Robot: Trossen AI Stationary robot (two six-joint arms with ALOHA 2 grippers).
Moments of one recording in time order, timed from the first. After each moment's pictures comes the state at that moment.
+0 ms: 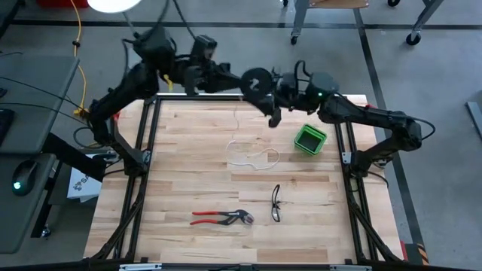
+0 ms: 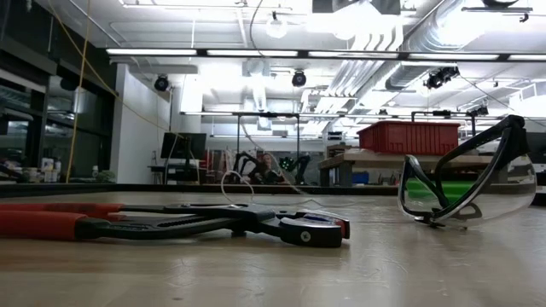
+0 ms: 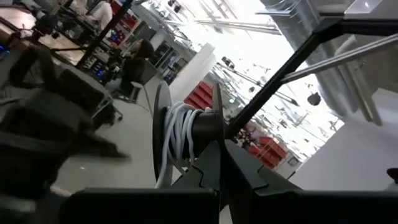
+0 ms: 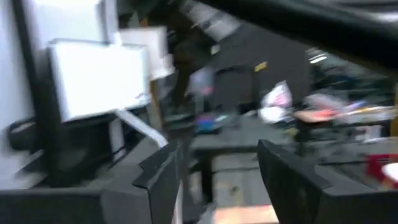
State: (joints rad) left arm 0.26 1.64 2.18 -0.31 0.55 -0.84; right arm -0.24 1.42 1.36 0.29 -0.24 0.09
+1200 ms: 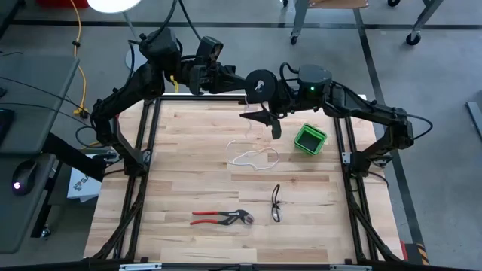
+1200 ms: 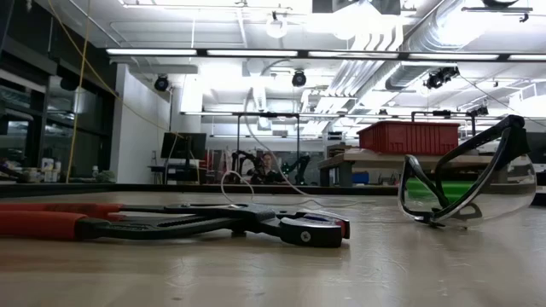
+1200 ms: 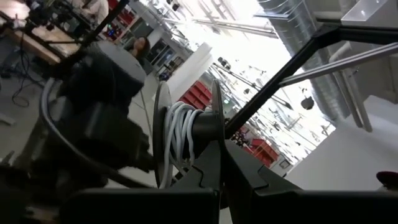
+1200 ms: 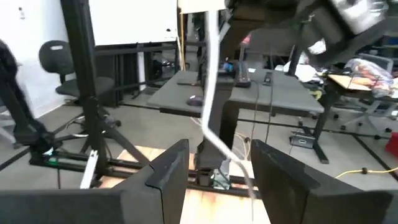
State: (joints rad) left arm 0.26 1.66 2.18 -0.27 0.56 -0.89; right arm -0.17 1.51 1.72 -0.28 -0.31 -0.11
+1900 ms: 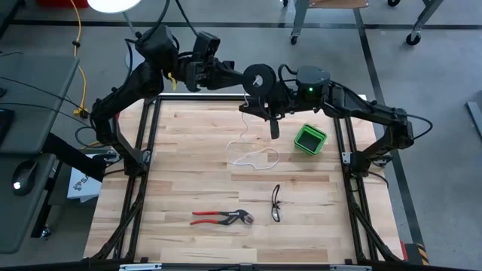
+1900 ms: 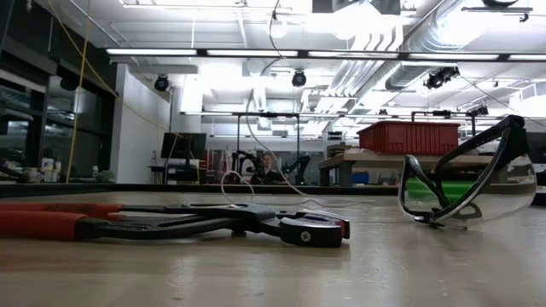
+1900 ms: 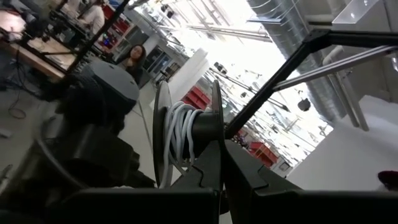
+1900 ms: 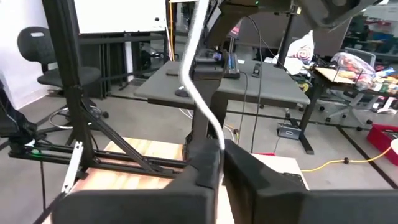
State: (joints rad) left arm 0.28 1.66 2.18 -0.24 0.57 -0.89; right arm -0.16 1.51 1.72 -0.31 -0.26 -0.14
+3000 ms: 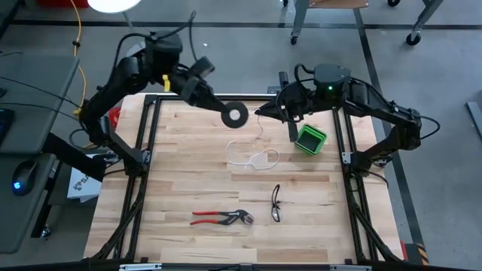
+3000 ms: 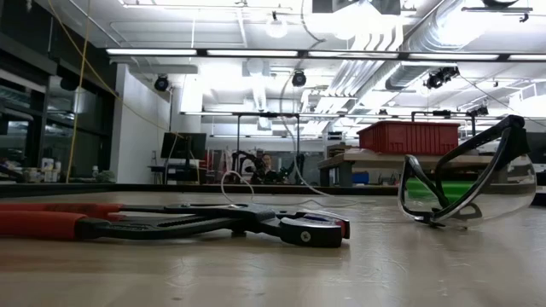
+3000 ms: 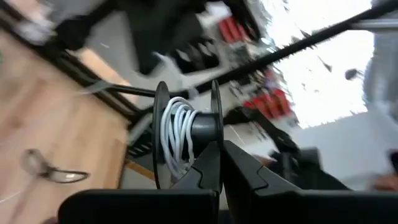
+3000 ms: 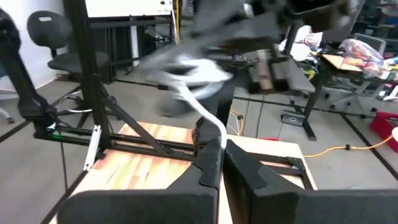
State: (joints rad) left arm 0.32 1.59 2.18 -0.86 0.77 -0.88; right arm -0.13 1.44 1.81 -0.56 -0.24 -0.16
